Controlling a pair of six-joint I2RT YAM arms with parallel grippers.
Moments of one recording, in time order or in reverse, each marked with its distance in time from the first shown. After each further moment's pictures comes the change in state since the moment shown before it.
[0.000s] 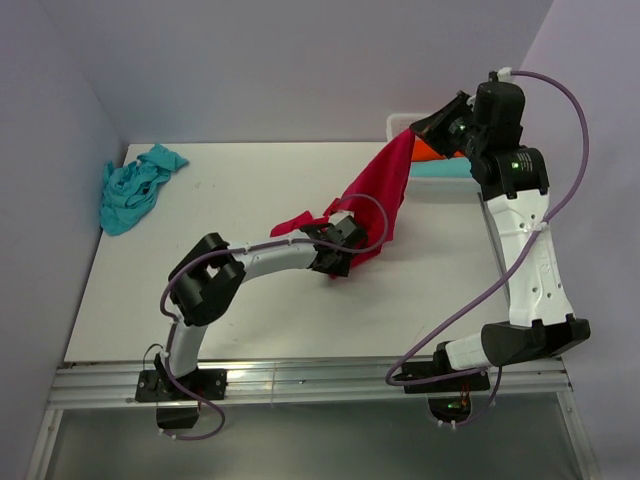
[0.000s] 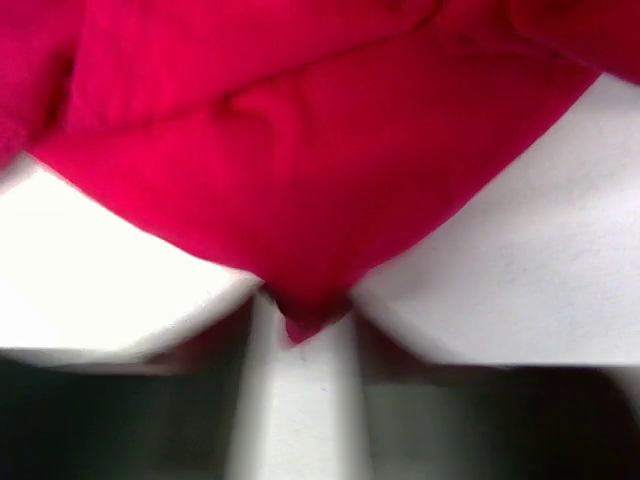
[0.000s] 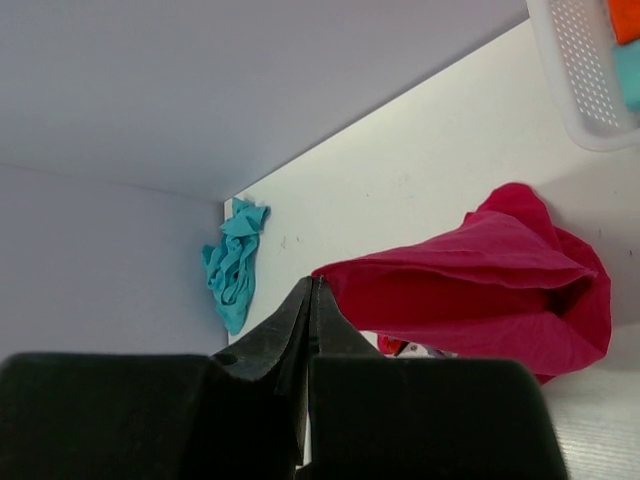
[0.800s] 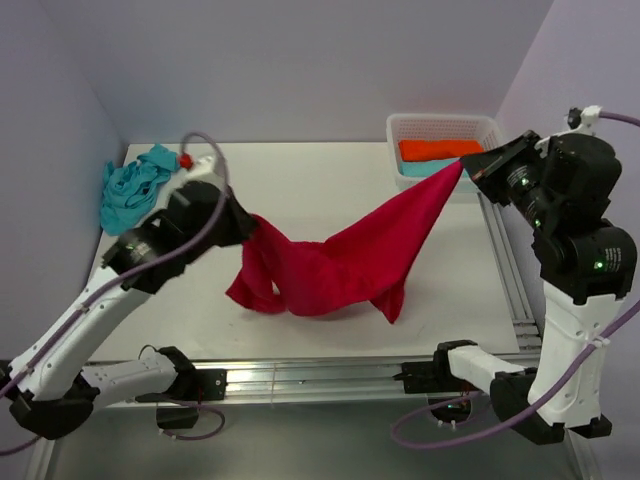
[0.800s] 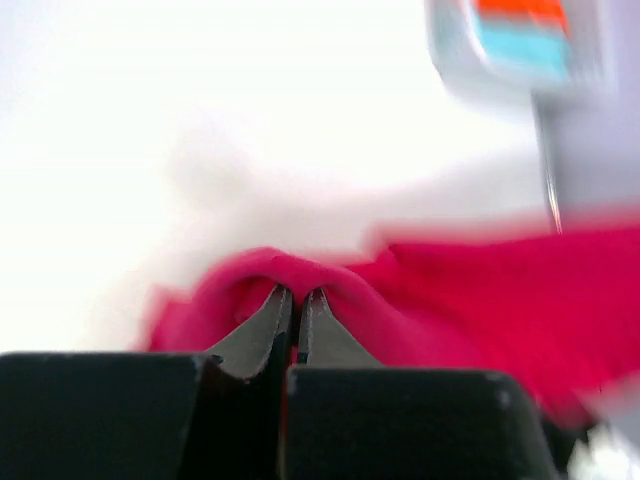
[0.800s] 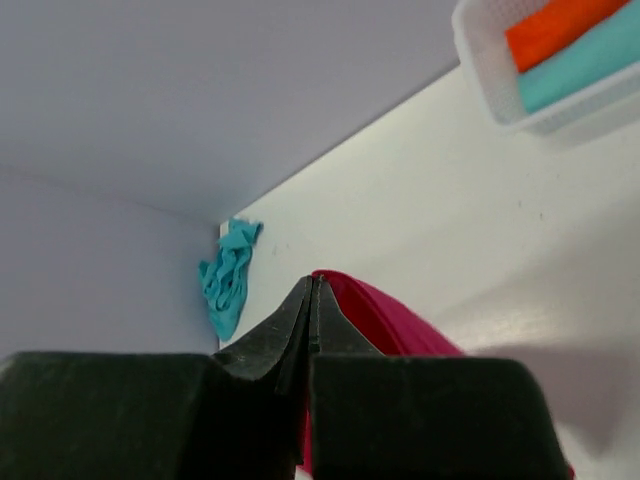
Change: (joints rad) left arm 0.174 -0.942 -0.133 -0.270 0.017 -0.058; right arm -0.040 -0.285 0.106 -0.352 0.092 -0.037
